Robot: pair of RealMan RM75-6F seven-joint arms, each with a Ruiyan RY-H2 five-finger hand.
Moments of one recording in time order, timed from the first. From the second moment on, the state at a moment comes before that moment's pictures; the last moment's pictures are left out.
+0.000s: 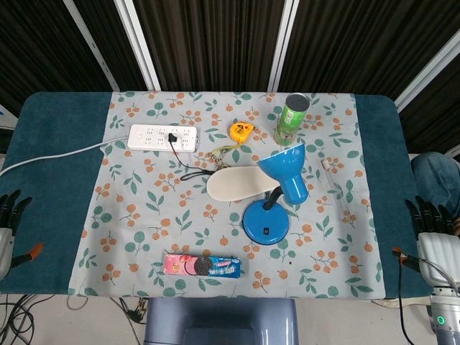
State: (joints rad) left arm -0.07 -1.12 -0.05 -1.62 1.48 1.52 0.12; right arm 0.07 -1.13 0.11 -1.64 -1.44 1.50 -0.18
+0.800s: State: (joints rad) left arm -0.07 -1.12 -0.06 -1.62 1.47 1.52 0.12; right arm 0.08 -1.13 0.09 -1.66 -1.45 1.48 -0.17
